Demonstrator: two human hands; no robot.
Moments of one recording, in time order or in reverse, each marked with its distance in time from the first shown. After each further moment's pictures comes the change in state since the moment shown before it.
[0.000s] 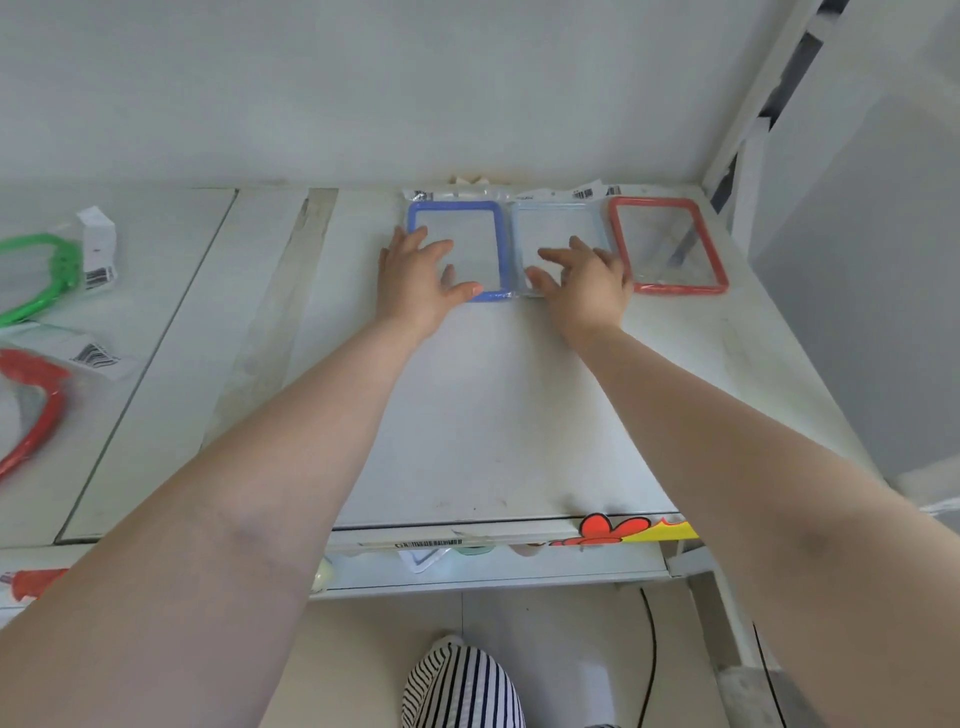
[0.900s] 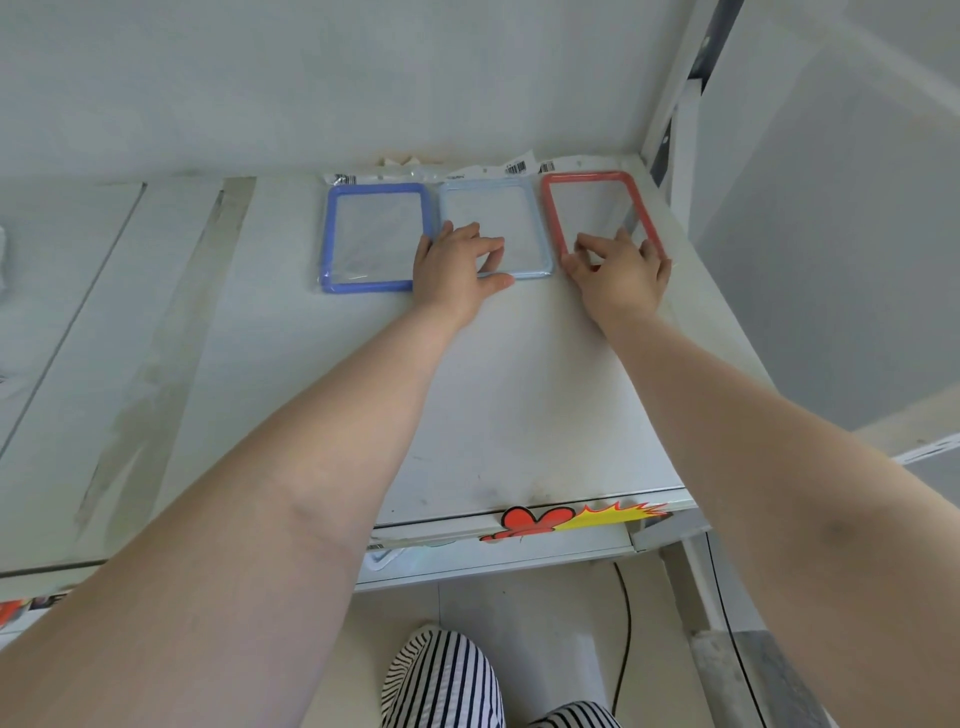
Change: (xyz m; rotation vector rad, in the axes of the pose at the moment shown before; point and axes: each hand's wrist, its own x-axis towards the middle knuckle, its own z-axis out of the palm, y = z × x) left_hand 0.014 0.077 0.084 0.070 -0.103 0.188; right_hand 0.021 0.095 -0.049 -0.091 0.007 0.189
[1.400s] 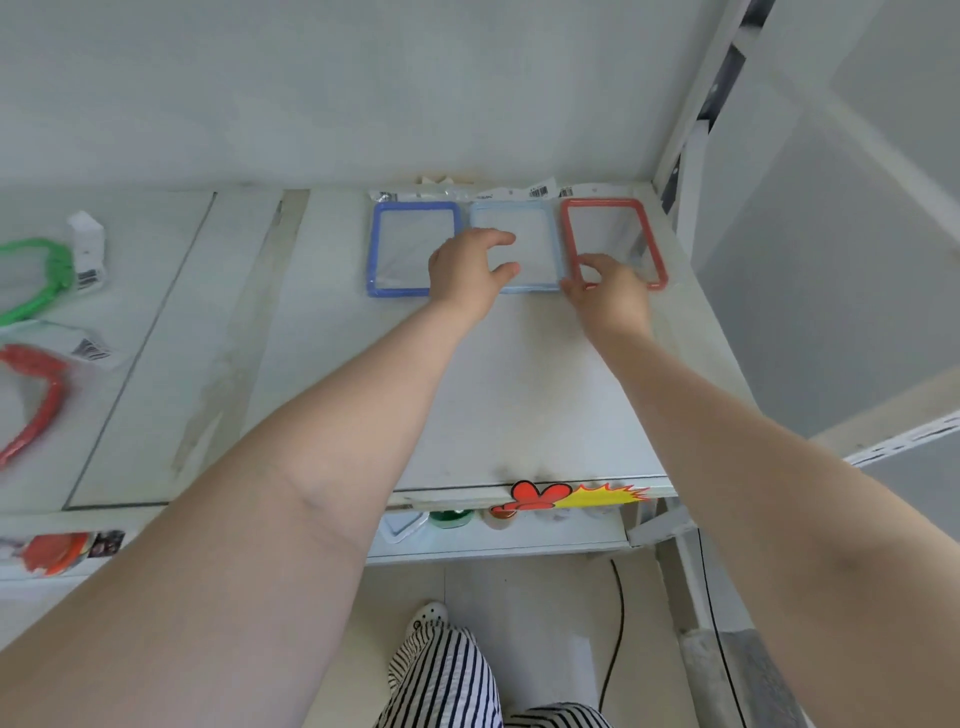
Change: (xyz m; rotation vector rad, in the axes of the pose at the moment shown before) left_hand -0.036 0.034 -0.063 -0.188 0.090 -0.123; right_hand -0.050 -0.038 -0.032 0.249 -0.048 -0.063
